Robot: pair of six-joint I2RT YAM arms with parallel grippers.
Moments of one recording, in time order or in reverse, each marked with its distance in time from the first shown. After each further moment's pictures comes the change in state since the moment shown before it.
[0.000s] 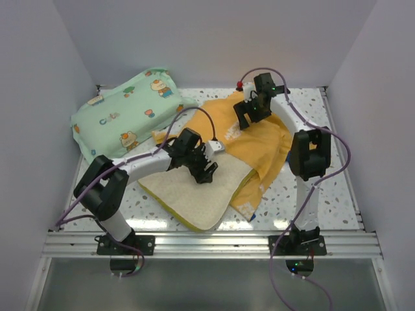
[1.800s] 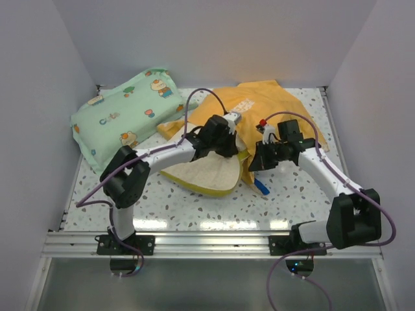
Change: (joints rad) left arm -0.137 0.223 0.344 0.180 -0.324 -0.668; right arm -0.038 -0.784 -0.930 0.239 -0.386 0.333
